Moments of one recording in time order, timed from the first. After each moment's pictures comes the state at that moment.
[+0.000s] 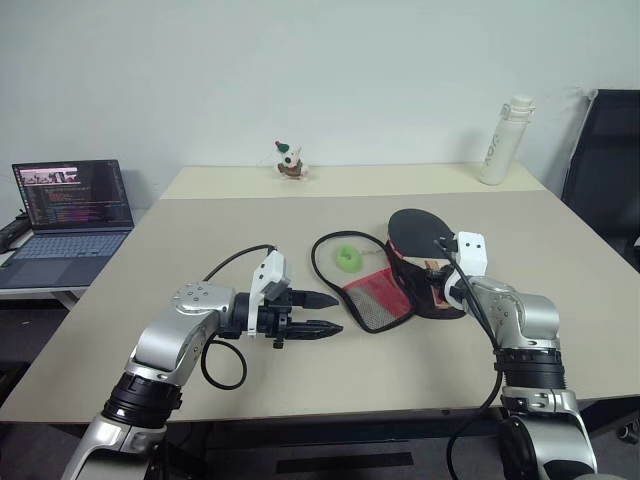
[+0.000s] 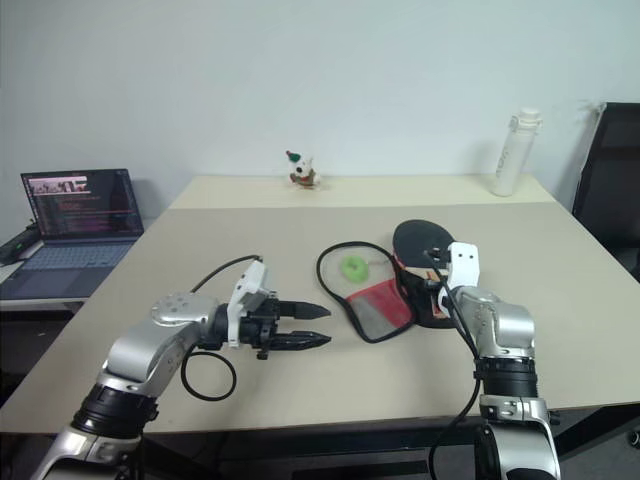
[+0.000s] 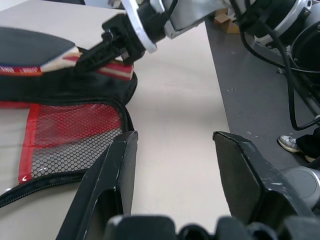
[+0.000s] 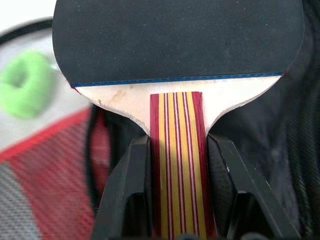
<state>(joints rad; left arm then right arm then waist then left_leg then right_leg) -0.56 0.63 -0.11 -0.03 -0.46 0.45 -1.25 -0.76 -0.22 -0.23 0.21 0.29 0.98 0.06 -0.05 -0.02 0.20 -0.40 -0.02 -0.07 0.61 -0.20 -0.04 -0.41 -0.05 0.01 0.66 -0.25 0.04</state>
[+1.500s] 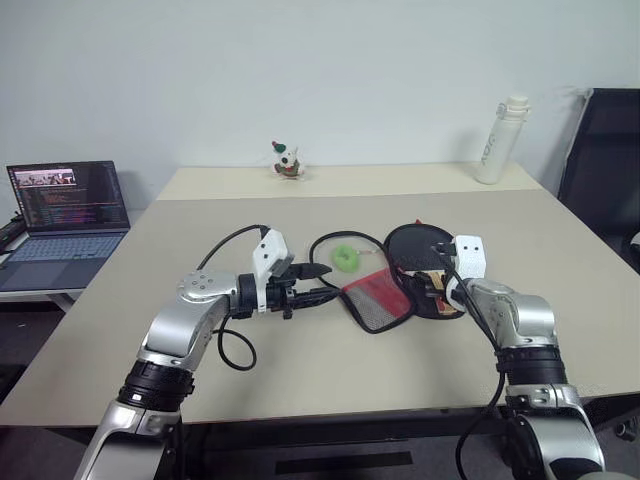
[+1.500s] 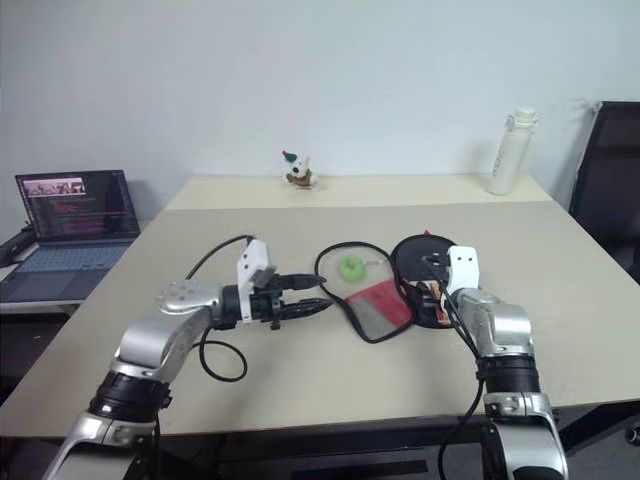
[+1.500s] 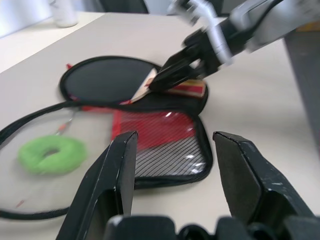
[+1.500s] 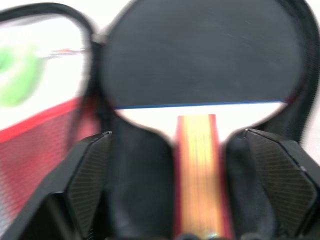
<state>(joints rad) -0.64 0.57 -0.09 0.09 -0.32 0.37 -1.01 -0.70 -0.30 -0.14 0.06 0.31 1.01 0.20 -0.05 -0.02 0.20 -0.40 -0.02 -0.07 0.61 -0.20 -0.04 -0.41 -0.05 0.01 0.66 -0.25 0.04</state>
